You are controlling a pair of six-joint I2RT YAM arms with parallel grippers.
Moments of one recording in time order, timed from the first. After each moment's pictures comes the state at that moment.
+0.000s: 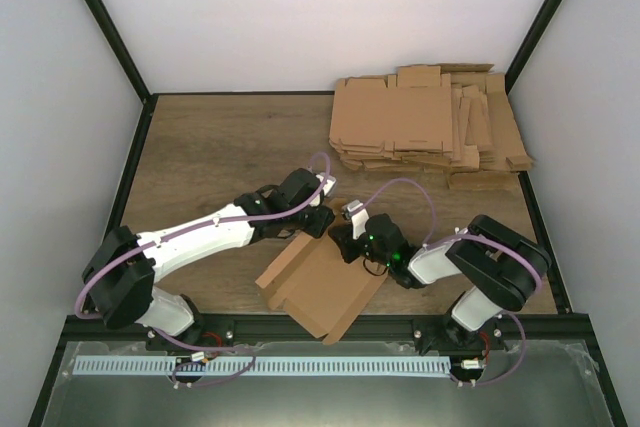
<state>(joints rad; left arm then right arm) -0.90 1.47 1.00 -0.39 0.02 -0.33 0.82 1.57 0.31 0.79 -0.11 0.34</state>
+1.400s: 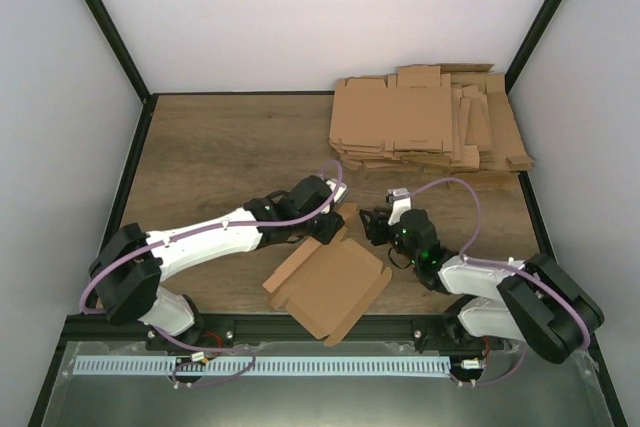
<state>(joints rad) -0.97 1.50 1.01 -0.35 0.00 -0.34 0.63 1.21 0.20 0.64 0.02 0.48</state>
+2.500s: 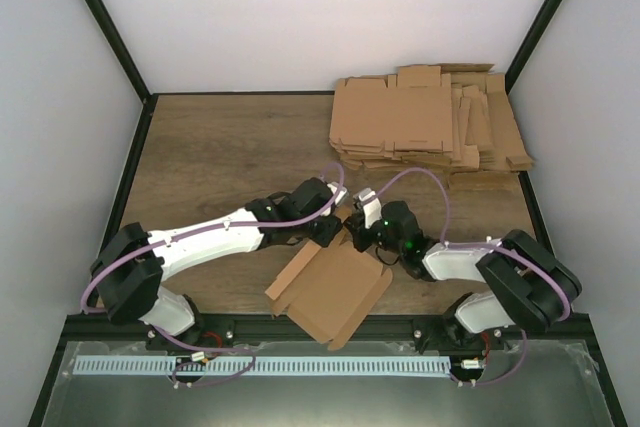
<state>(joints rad) -0.97 1.51 1.01 -0.37 -0.01 -0.33 0.67 1.40 0.33 0.63 -0.23 0.19</state>
